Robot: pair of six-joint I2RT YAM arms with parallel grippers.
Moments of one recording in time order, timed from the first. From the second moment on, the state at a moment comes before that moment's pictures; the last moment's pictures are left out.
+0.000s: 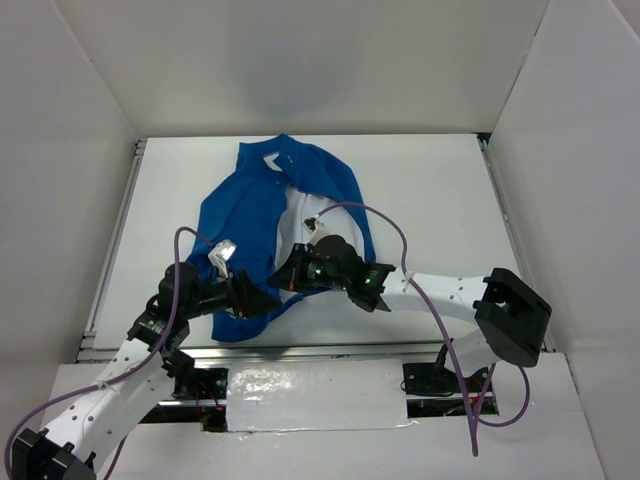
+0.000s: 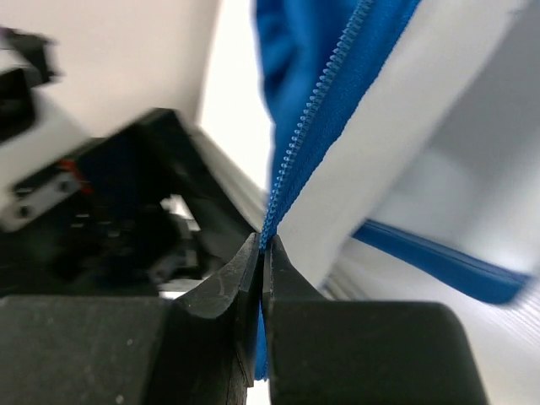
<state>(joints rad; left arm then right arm) -0.40 0.56 0.32 -0.11 0.67 -0.75 1.01 1.45 0.82 0.25 -0.10 1.01</state>
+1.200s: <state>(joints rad) -0.40 0.60 0.25 -0.03 0.61 -0.77 1.01 1.42 0.63 0.52 -0.13 1.12</state>
